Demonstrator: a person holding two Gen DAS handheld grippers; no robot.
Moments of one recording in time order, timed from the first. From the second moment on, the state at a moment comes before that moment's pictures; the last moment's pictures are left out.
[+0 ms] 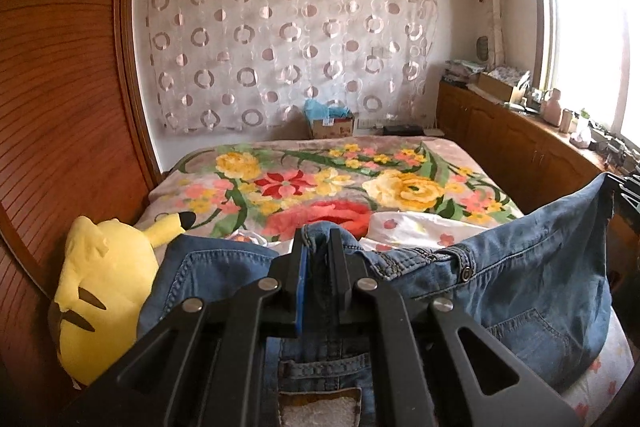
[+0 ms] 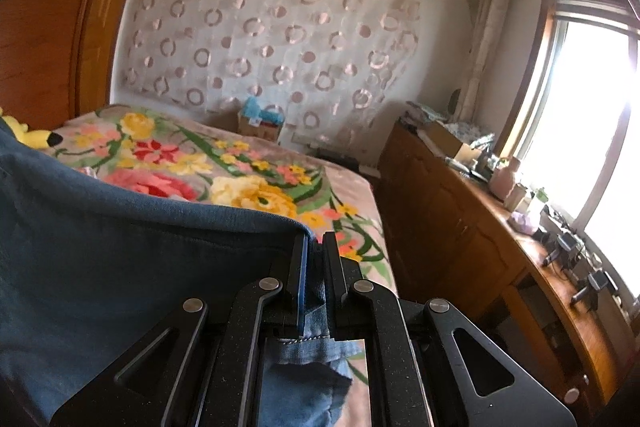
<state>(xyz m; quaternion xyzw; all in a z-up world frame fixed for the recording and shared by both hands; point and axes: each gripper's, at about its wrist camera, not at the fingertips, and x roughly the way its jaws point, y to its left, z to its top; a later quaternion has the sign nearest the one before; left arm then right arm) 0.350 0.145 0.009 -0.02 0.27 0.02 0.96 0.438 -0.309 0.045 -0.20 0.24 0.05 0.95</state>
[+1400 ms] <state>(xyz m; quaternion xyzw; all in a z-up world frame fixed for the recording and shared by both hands) 0.287 0.086 -0.076 0.00 0.37 -0.11 0.92 0.323 -0.297 0.069 -0.08 0.32 0.14 0.93</state>
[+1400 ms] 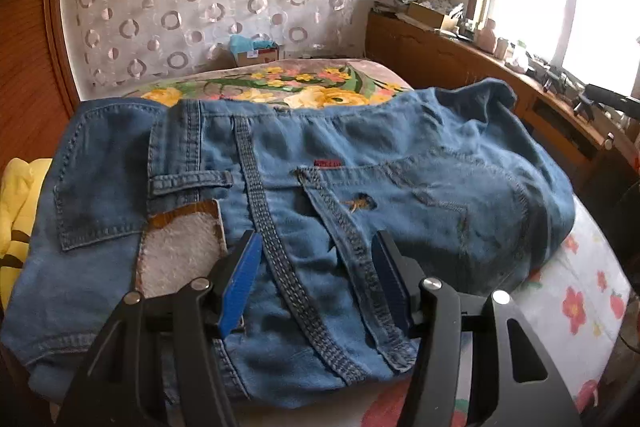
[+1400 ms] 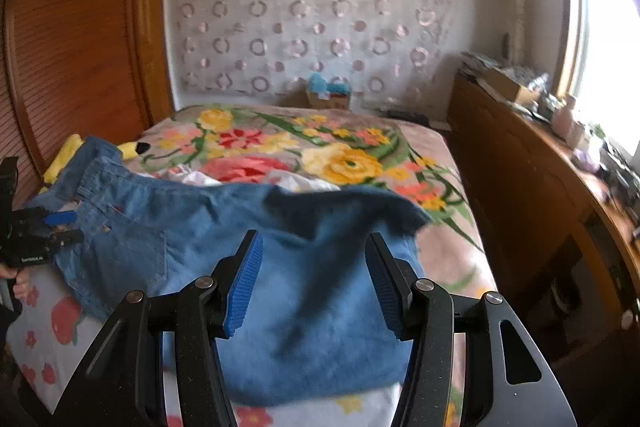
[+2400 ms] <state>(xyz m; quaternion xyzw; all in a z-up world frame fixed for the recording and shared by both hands) 0.291 0.073 -0.097 0.03 0.38 -0.10 0.92 0.347 -0.377 -0.046 0.04 0.48 0.05 0.88</state>
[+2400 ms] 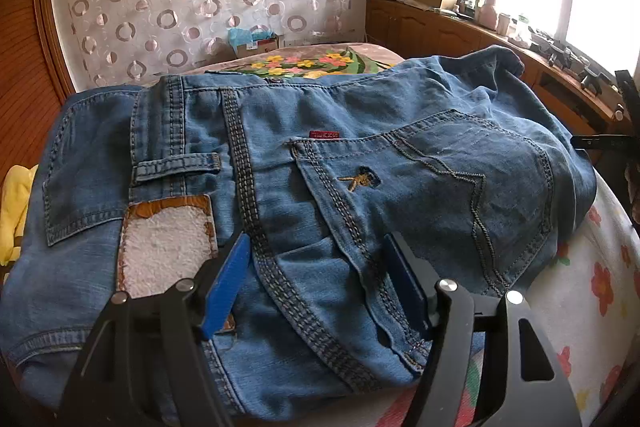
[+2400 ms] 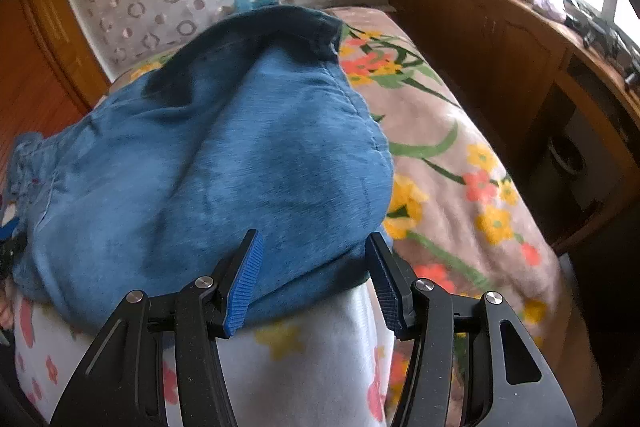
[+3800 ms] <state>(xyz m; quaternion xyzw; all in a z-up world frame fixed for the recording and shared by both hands) 0.234 0.097 -0.032 0.01 0.33 -0.07 0.94 0.335 -0.253 0.086 -0.02 0.32 0.23 0.92</state>
